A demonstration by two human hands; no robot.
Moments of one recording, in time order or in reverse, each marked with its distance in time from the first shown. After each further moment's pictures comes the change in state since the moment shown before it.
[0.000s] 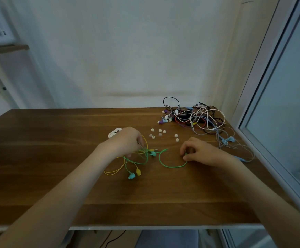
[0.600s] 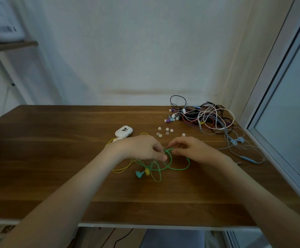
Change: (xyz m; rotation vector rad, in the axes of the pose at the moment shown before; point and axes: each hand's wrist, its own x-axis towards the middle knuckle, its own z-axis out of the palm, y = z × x) left_hand -0.006 0.005 0.008 -0.139 -0.295 0.263; right_hand 0.021 -0.034 0.022 0.160 0.027 -0.137
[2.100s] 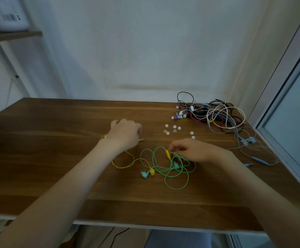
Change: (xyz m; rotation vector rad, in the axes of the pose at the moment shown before) left_hand -0.003 -0.054 -0.013 0.401 0.443 -0.336; right_hand 0.016 -0.022 0.008 -0.191 -0.246 0.041
